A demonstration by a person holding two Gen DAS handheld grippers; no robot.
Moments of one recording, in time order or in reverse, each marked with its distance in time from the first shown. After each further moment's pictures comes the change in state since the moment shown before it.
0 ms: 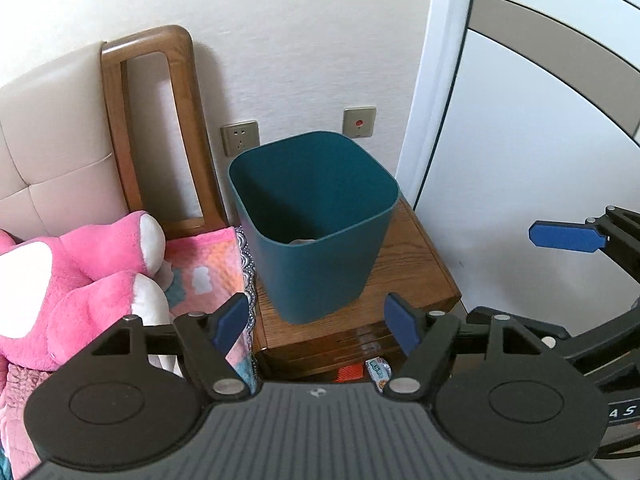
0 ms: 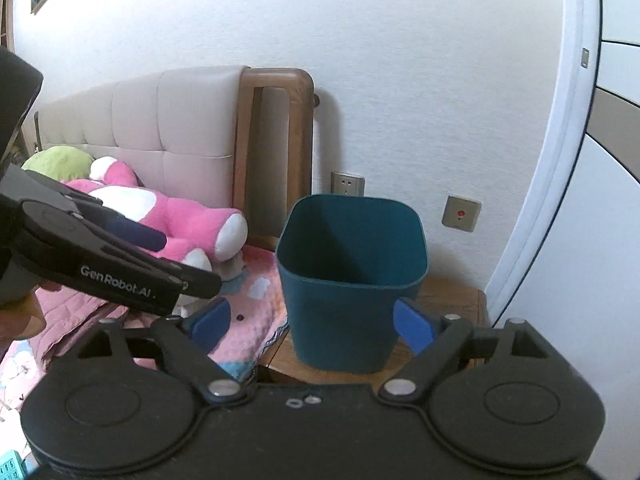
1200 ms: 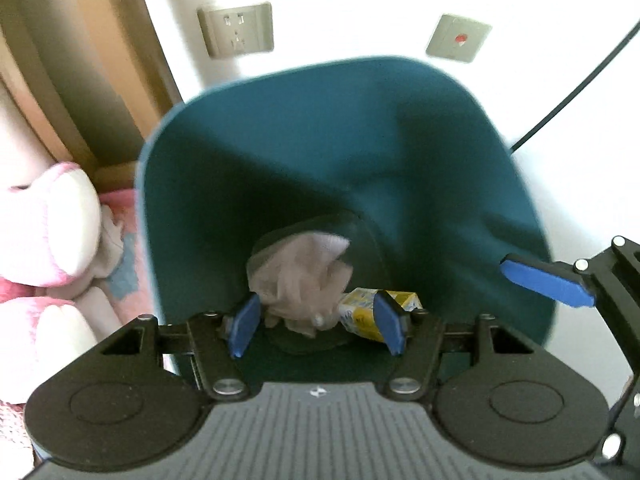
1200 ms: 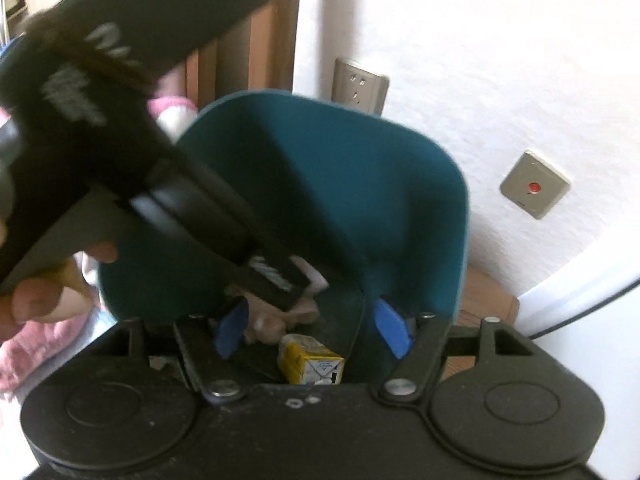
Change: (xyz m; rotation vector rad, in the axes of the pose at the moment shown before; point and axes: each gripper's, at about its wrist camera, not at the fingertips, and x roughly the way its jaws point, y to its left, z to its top) left arm 0.302 0.044 0.115 -0.186 0.408 0.035; right arm 0.243 -0.048 0.061 -0.200 0.354 0.085
